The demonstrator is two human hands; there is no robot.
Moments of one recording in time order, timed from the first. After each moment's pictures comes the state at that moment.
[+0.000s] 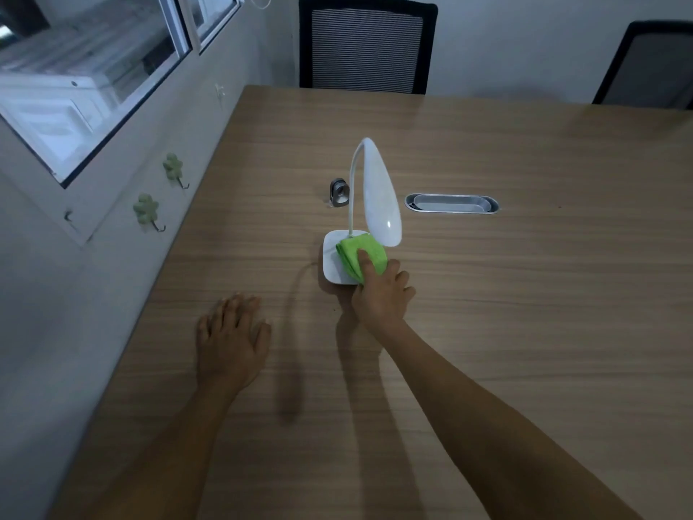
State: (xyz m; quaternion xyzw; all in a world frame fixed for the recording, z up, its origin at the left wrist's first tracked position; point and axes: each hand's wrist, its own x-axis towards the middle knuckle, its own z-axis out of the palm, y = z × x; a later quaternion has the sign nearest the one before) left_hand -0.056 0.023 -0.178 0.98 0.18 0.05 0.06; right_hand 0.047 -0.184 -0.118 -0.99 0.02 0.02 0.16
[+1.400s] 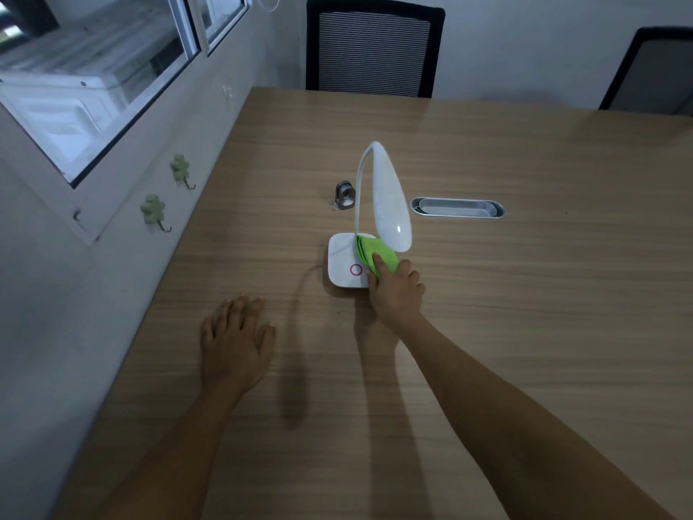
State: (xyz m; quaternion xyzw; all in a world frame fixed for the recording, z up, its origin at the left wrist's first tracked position) left_hand -0.056 0.024 -0.178 0.98 0.17 0.06 0.06; right_hand 0.070 -0.199 -0.125 -0.99 0.01 0.02 0.14
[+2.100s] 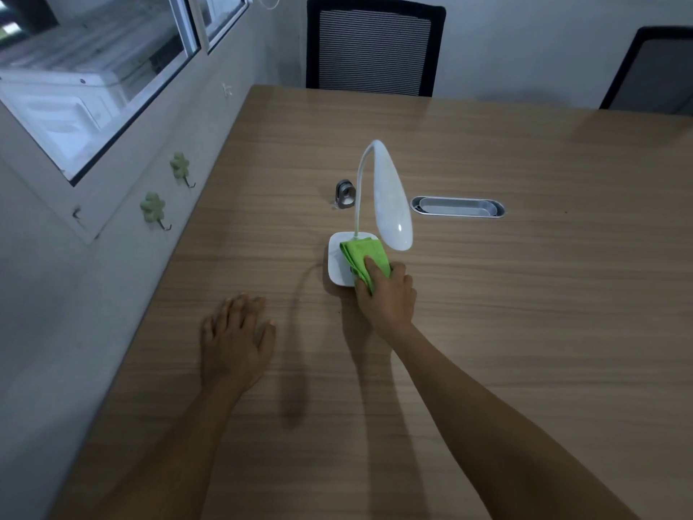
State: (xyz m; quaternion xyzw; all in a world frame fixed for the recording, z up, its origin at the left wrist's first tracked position) left_hand -0.055 0.023 -0.177 0.98 0.17 0.06 0.07; right_hand 0.053 -0.193 -0.127 -0.98 -0.02 -0.01 0.21
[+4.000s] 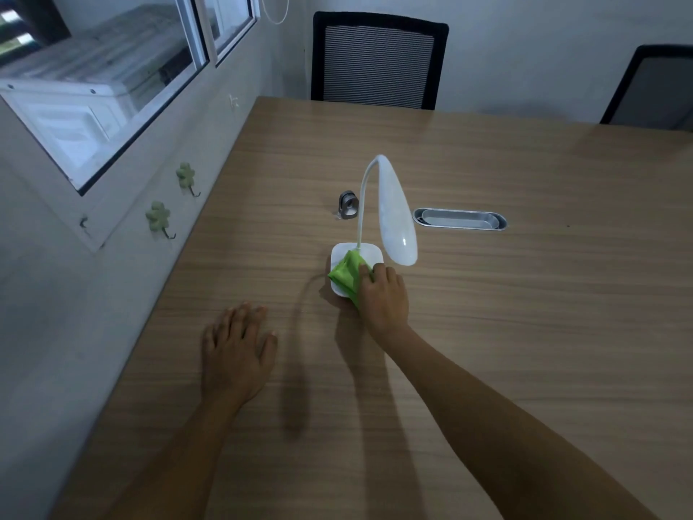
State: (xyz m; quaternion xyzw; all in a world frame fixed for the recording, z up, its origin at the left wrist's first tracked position) left_hand -0.056 0.023 -0.178 0.98 0.17 0.07 0.07; right_hand 0.066 -0.178 -0.118 -0.99 -0.13 -0.09 0.01
